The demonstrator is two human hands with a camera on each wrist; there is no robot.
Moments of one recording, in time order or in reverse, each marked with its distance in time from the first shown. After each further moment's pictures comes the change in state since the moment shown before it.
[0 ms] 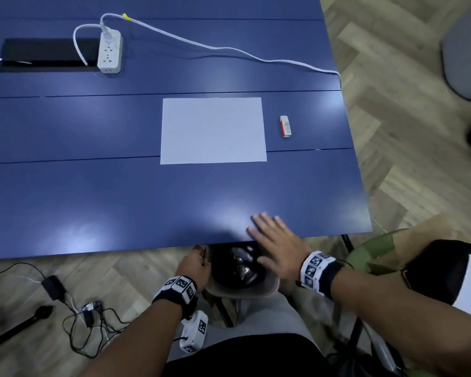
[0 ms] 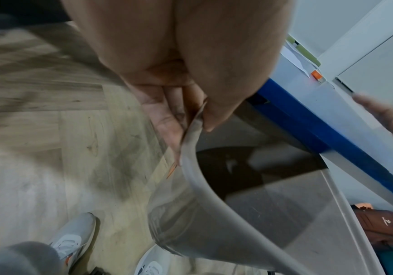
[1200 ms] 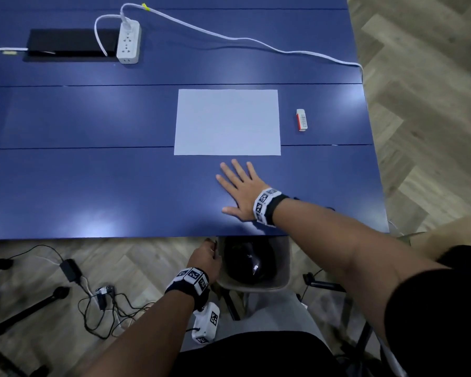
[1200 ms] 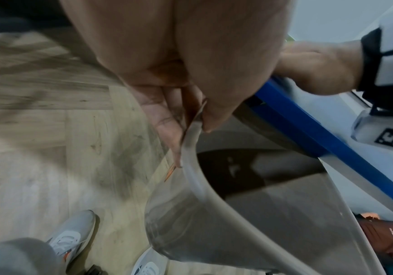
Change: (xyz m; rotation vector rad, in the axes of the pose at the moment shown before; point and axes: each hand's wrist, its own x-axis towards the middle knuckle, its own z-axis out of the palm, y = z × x) left_hand -0.002 0.003 0.008 -0.032 0.019 -0.081; right_hand 0.159 0.000 -0.039 -0.238 -0.201 -0.029
